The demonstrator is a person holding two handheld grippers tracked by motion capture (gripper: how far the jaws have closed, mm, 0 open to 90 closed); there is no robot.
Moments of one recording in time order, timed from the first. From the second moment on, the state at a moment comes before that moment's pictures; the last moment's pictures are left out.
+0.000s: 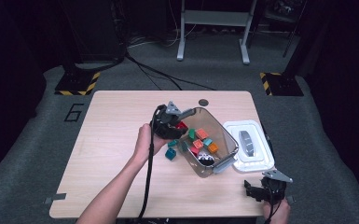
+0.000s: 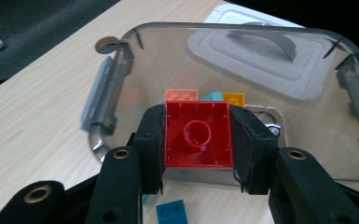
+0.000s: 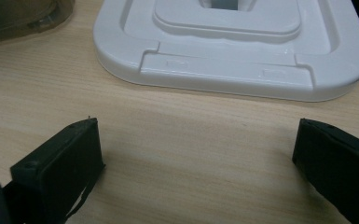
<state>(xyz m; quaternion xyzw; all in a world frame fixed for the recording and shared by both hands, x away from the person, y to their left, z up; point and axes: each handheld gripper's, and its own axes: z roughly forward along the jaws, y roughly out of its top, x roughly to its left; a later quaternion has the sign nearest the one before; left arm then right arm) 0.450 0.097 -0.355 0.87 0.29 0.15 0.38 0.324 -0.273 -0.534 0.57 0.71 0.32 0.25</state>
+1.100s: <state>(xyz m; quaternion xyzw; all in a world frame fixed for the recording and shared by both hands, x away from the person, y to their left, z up) 0.445 0.062 -0.390 0.91 0.25 0.06 0.33 0.324 -0.273 -0.534 0.57 0.71 0.32 0.25</state>
